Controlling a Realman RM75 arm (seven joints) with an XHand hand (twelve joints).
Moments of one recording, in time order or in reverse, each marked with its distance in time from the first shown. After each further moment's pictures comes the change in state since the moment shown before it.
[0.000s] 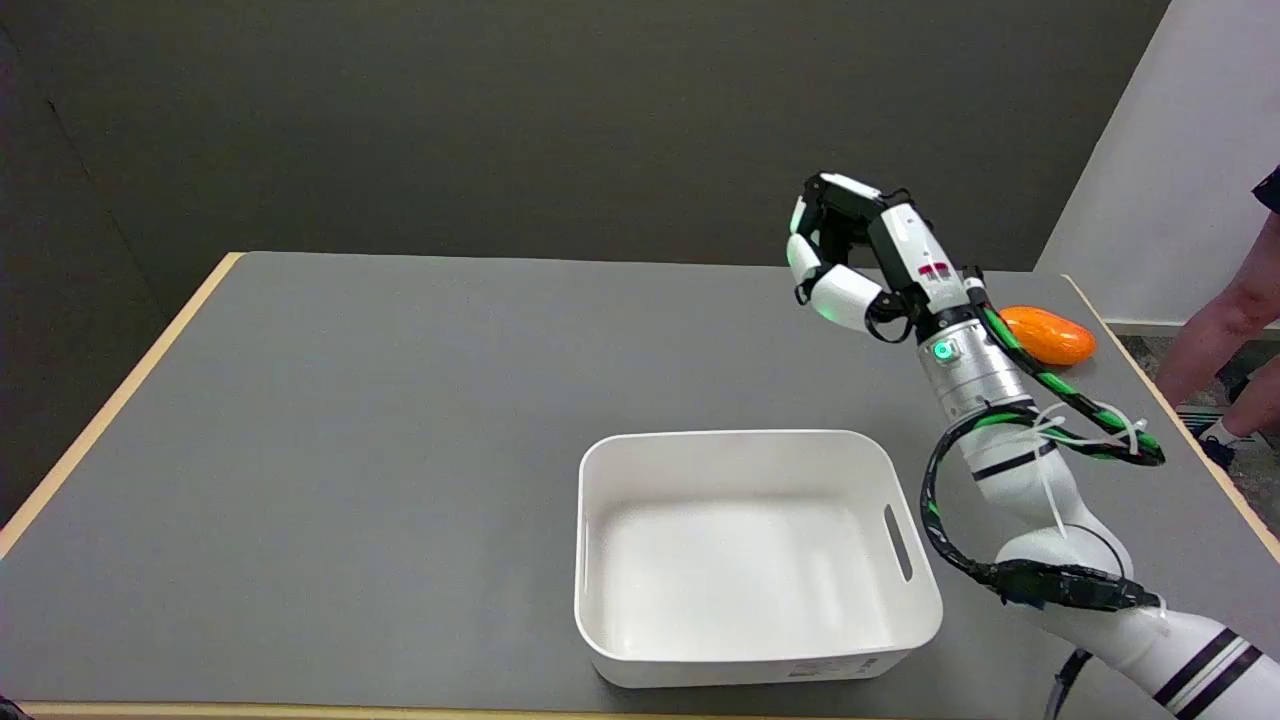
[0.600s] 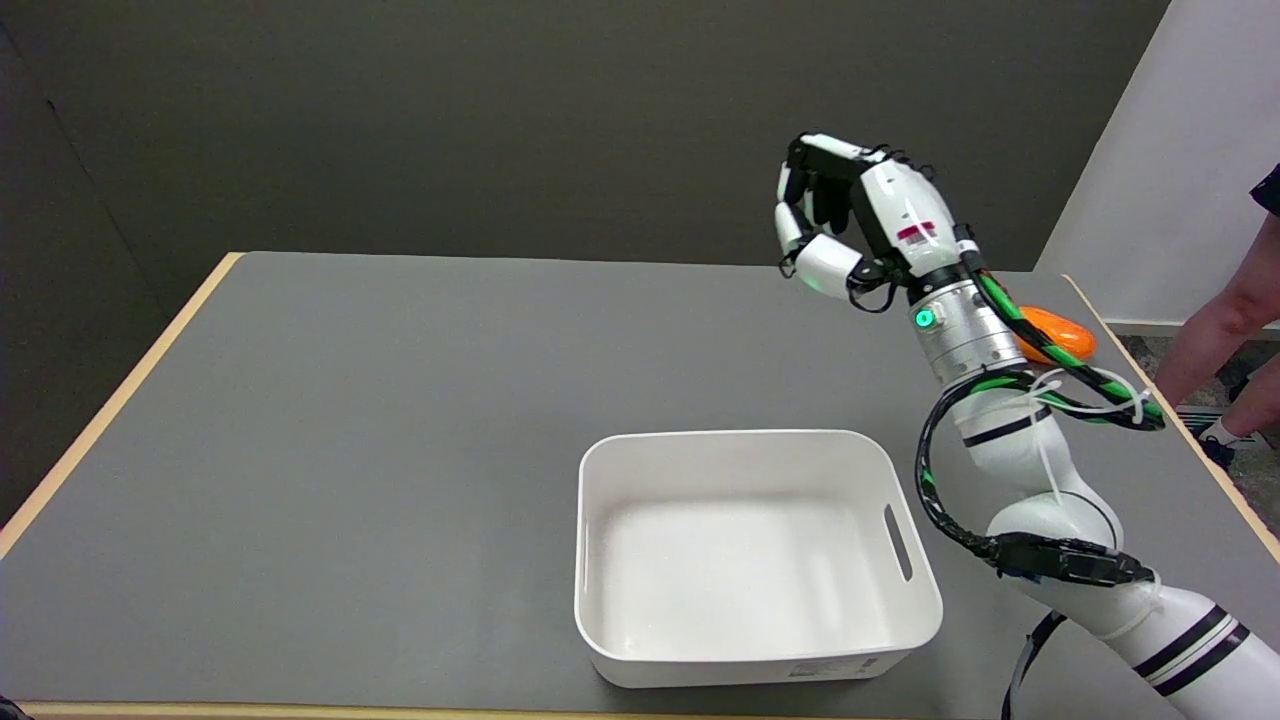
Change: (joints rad) arm 0.058 -0.028 0.026 -0.073 -0.002 -0.079 -0.290
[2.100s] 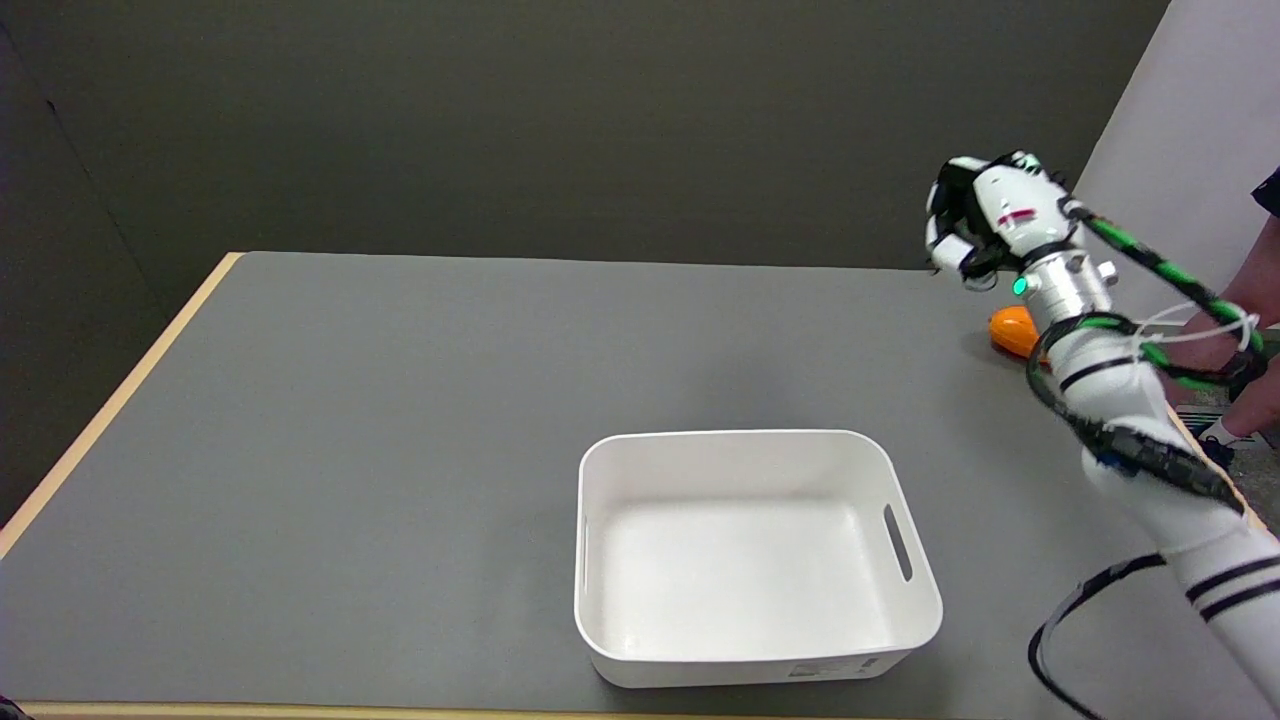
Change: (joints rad) arm 0.053 0.049 0.305 0.188 0.290 -0.252 -0.458
